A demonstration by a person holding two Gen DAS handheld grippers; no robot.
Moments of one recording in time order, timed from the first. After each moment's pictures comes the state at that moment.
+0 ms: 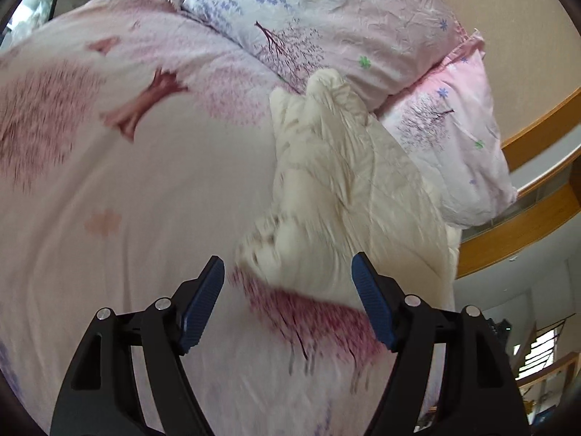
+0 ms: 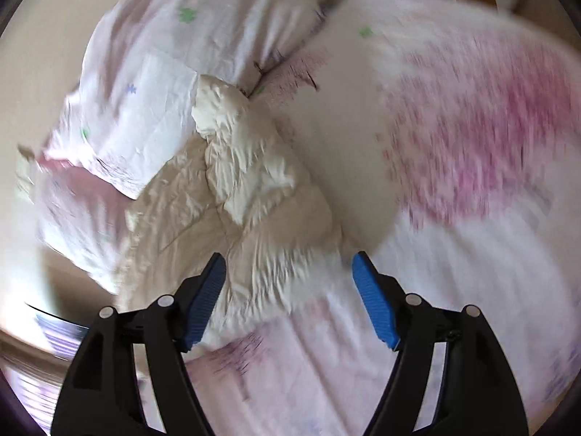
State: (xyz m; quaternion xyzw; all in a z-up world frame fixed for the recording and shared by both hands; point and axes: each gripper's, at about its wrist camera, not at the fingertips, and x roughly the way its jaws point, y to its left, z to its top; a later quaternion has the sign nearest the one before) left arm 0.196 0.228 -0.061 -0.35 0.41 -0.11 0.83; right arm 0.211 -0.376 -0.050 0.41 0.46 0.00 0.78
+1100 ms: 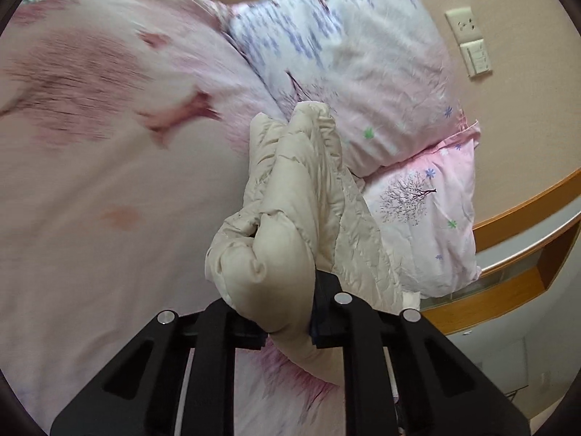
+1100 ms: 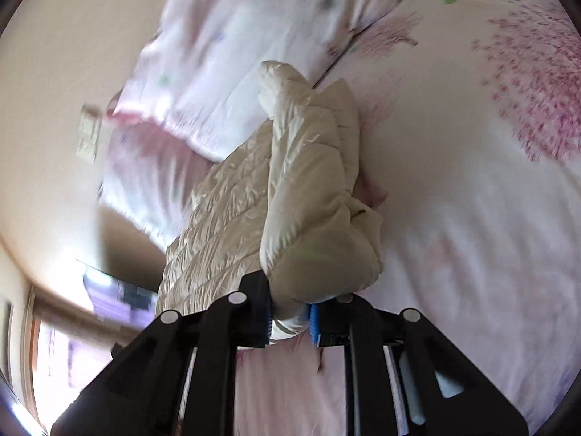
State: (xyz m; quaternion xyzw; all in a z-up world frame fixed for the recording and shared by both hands) left arm 0.168 0.272 -0.060 -0.49 0.32 -0.07 0.81; right arm 0.180 -0.291 -0.028 0.38 0.43 0.16 0.80
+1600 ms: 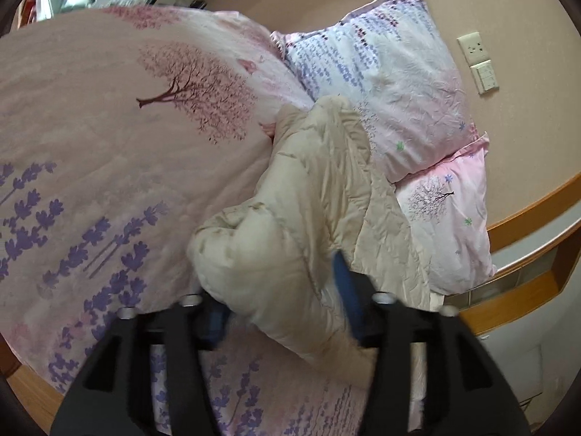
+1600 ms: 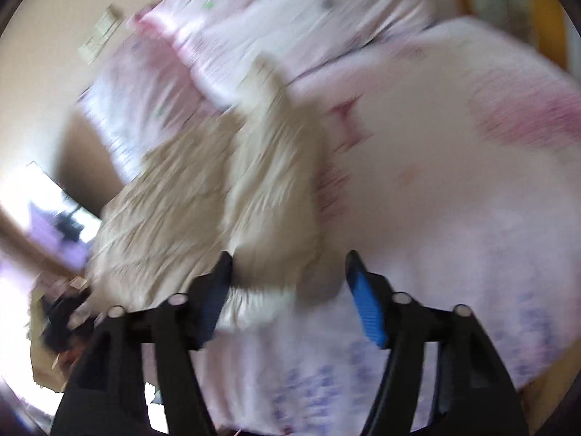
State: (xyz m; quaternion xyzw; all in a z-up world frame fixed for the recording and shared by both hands) left arm 0.090 0.314 -0.081 -0.47 0.31 -0.02 0.83; right arm 0.111 -0.263 0.007 0.19 0.42 0.05 0.89
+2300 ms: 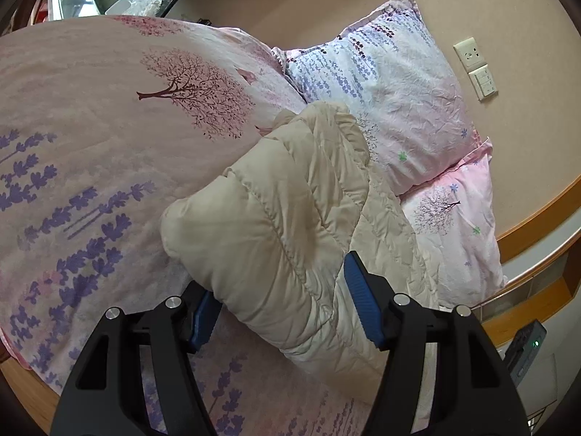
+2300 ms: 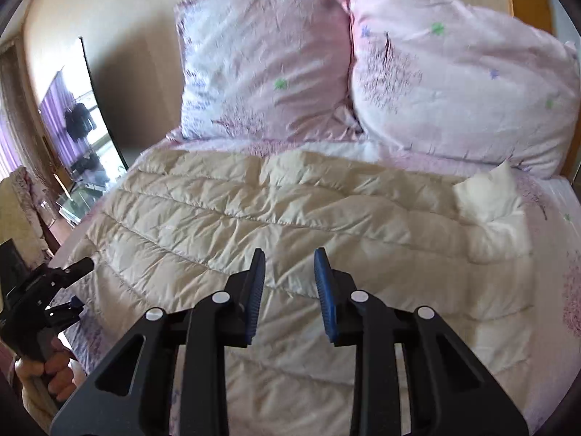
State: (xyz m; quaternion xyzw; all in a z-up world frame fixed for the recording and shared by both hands) left arm 0.086 0.290 -0.084 -0.46 0.28 0.02 0.84; right arm 0.174 -0.034 0.028 -0.02 0.41 0.20 0.89
